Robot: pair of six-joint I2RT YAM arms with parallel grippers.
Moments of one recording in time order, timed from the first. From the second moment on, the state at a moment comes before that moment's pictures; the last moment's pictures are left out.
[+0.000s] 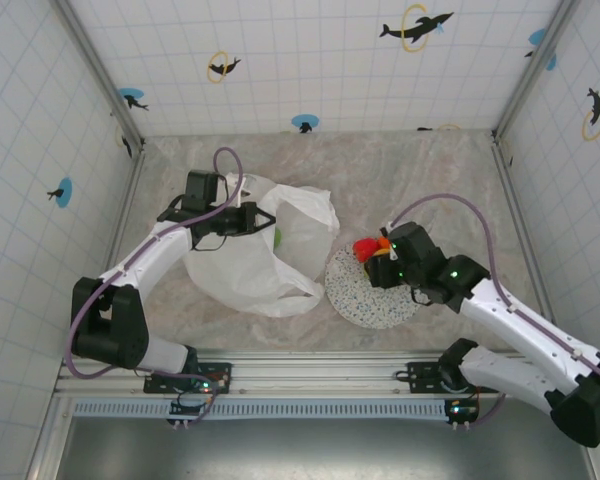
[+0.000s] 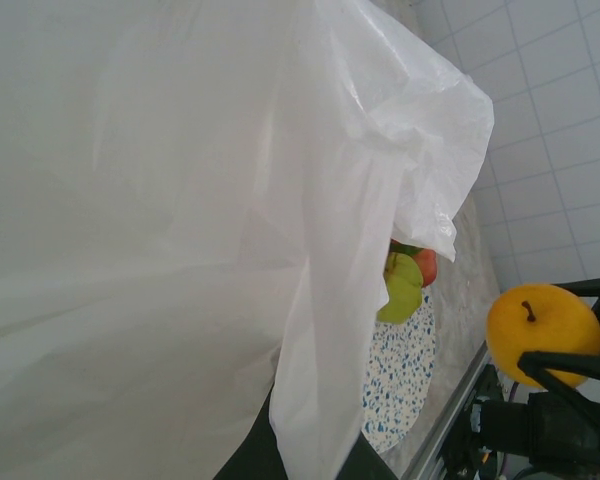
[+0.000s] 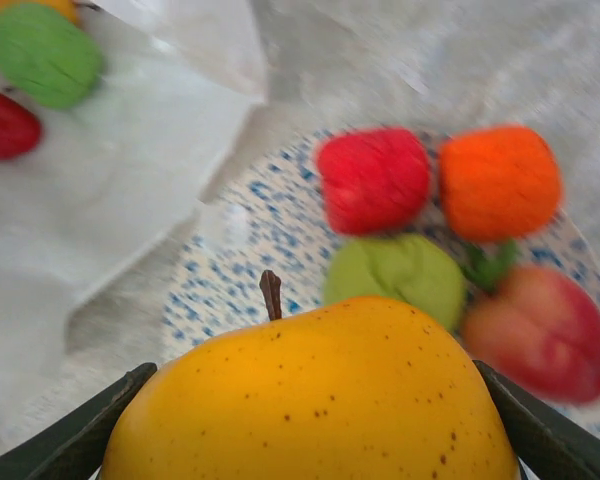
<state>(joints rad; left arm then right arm) -0.27 1.43 0.98 -0.36 0.80 -0.35 0.75 0.98 0.79 -0.67 0.10 0.40</state>
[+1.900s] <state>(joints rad) -0.27 1.43 0.97 -0.33 0.82 -0.34 0.82 1.96 0.87 0.61 -0.18 0.36</state>
